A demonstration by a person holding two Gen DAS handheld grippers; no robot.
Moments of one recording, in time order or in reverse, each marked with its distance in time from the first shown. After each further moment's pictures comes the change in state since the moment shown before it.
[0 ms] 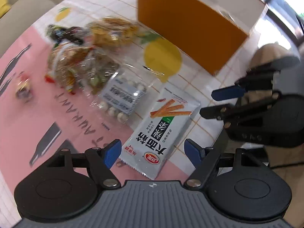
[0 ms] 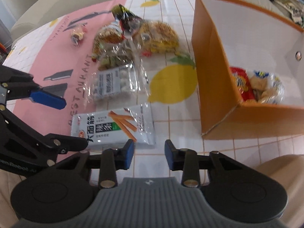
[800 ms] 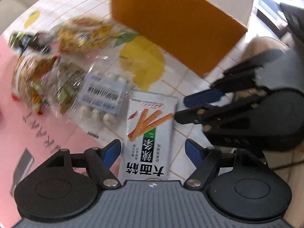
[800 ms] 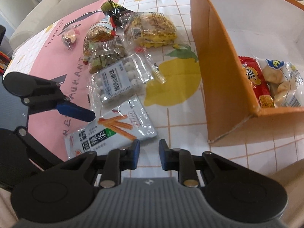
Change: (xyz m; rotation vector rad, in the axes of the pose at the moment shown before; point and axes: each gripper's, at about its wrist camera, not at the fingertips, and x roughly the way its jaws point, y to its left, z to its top) left arm 0.036 0.002 0.019 0.016 0.007 -0.110; right arm 0.027 -0.014 0.013 0.053 0.001 0.078
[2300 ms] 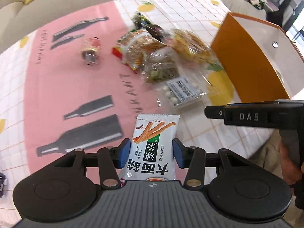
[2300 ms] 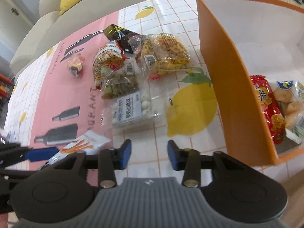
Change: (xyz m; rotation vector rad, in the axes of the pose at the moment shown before) left arm -0.082 0.038 -0.044 -0.514 -0.131 0.261; right arm -0.007 0.021 0.039 0.145 -0.060 0.031
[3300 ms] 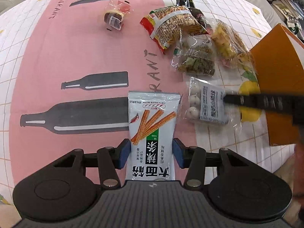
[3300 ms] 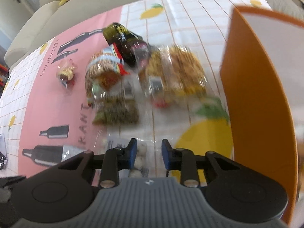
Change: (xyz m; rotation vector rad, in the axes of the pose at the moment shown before) left arm 0.052 0.025 -0.002 -0.261 0.082 -0.001; right arm 0.039 0.007 0.038 -0.077 0.057 -0.010
